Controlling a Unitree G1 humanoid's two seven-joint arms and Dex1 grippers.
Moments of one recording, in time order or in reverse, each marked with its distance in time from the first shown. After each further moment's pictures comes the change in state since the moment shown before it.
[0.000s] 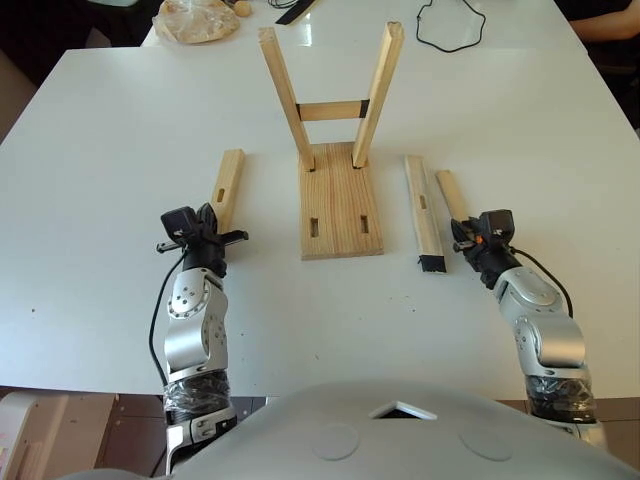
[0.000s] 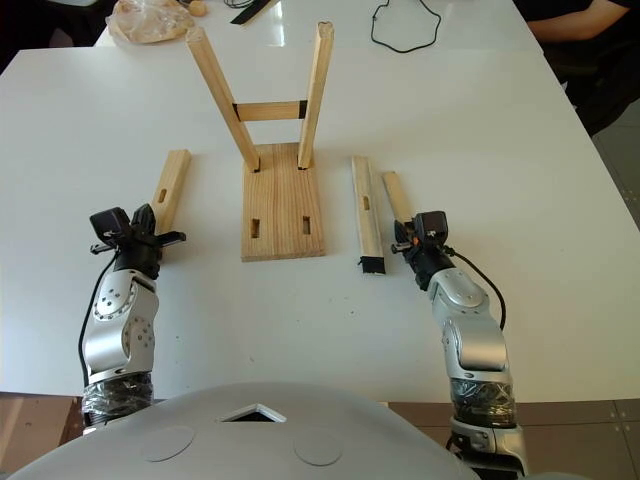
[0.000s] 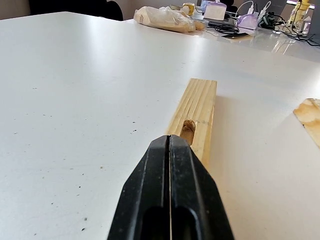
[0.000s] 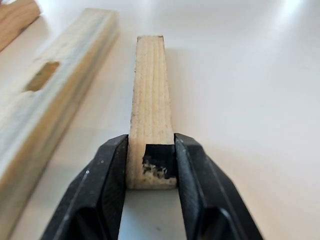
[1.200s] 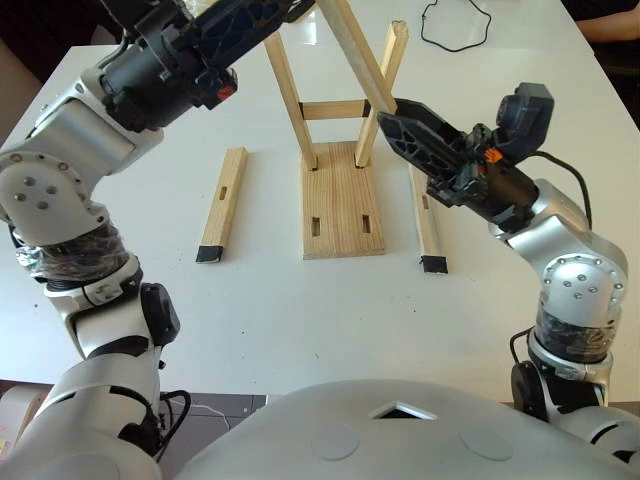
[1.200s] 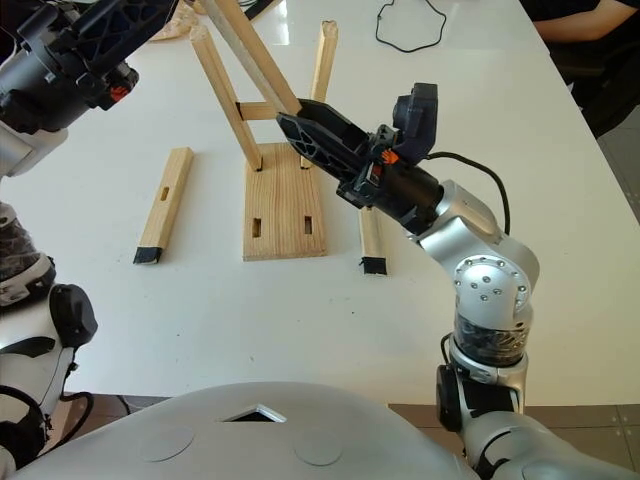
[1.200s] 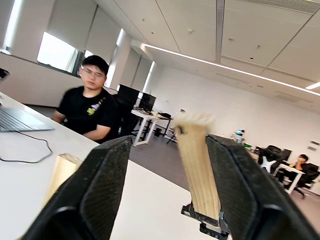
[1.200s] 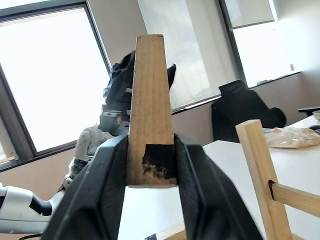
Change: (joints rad) left arm -0.782 0.505 0.117 -0.043 -1.273 0.822 -0.418; right arm -0.494 -0.117 -0.019 -0.254 0.971 0.268 0.452
